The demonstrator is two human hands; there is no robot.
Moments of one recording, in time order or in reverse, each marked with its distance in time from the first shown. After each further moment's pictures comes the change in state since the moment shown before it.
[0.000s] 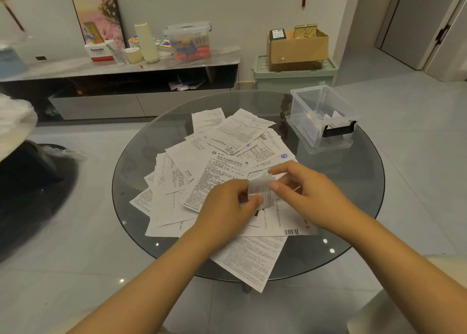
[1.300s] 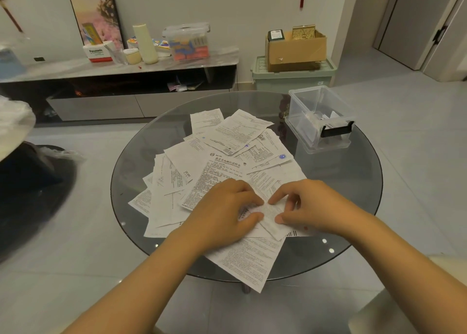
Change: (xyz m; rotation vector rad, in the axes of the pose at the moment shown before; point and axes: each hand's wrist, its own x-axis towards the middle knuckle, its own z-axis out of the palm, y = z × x) left_hand 0.001 -0.015 -0.008 0.279 -0.164 0.313; right_hand -0.001 0.003 -0.006 -0.222 -0.224 0.153
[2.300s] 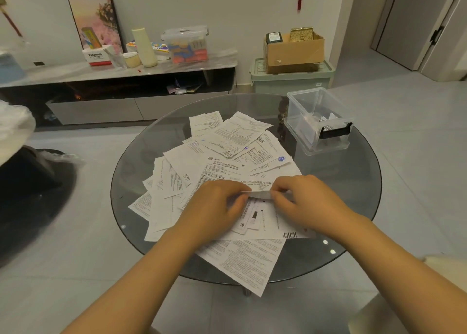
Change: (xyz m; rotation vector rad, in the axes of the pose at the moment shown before) left_hand 0.001 -0.008 -0.008 -0.138 0.144 -0.123; right_hand 0.006 -0.005 0.007 -0.211 0.248 -0.138
